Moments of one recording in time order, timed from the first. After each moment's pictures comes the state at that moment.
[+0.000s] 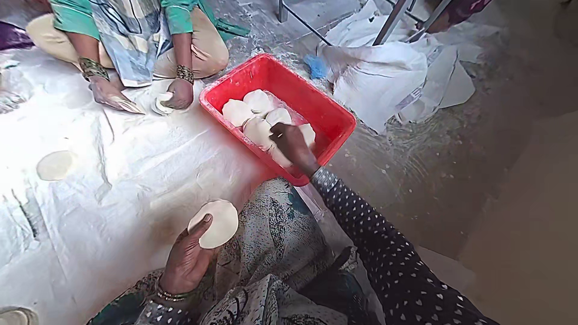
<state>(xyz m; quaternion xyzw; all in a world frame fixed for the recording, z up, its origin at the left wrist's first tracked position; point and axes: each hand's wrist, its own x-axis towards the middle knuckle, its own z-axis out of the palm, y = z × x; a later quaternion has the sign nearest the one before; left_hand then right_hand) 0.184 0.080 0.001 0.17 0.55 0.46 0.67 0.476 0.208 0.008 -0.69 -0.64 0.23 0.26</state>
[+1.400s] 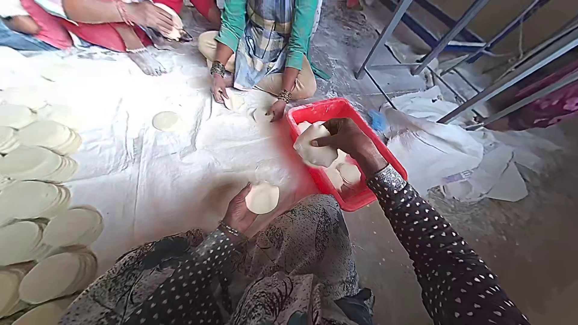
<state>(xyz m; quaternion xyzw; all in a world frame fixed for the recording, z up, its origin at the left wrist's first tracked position) 0.138 0.116 -0.027 0.07 0.41 0.55 0.72 0.403 0.257 0.121 -0.56 -0.69 0.39 0.24</state>
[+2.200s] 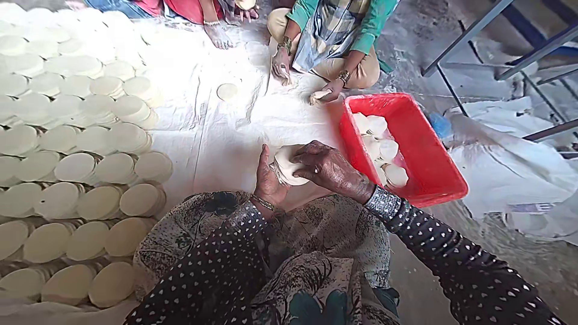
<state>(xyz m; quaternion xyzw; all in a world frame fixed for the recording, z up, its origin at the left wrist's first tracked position) 0.094 0.078 0.035 0.08 0.36 0.62 0.69 0.253 0.160 0.068 -0.16 -0.96 0.13 0.19</state>
